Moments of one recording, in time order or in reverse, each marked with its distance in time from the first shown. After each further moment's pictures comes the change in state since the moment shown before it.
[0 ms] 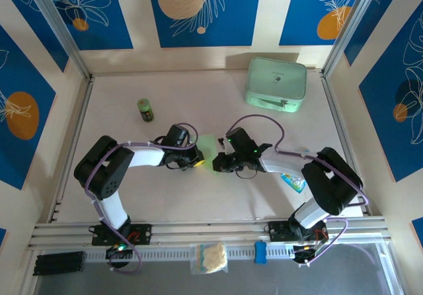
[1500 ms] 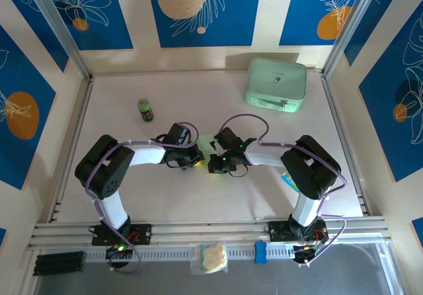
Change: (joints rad) left arm -0.001 0.011 0.038 -0.068 -0.007 0.001; right arm 0.039 0.185 0.143 -0.117 0.059 -0.034
